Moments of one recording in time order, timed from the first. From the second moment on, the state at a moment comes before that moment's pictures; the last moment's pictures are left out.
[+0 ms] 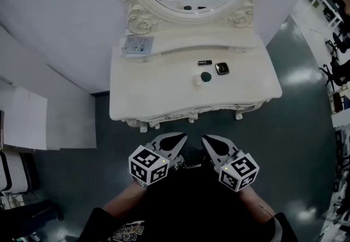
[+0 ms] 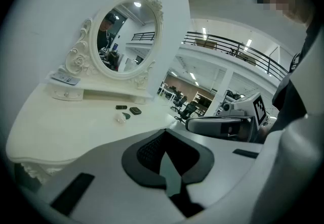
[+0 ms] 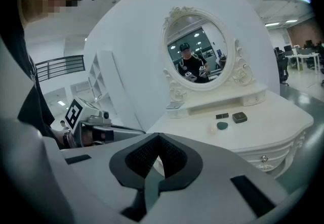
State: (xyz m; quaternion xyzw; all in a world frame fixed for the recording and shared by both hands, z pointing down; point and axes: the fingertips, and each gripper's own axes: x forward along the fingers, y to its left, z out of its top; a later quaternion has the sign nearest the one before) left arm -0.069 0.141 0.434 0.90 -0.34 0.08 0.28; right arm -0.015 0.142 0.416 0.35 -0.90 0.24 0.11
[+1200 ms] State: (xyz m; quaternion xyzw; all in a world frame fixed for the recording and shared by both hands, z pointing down) left arm -0.069 0.143 0.432 0.90 -0.33 0.08 0.27; right arm -0.008 0.137 0.412 0.36 -0.90 0.23 0.10
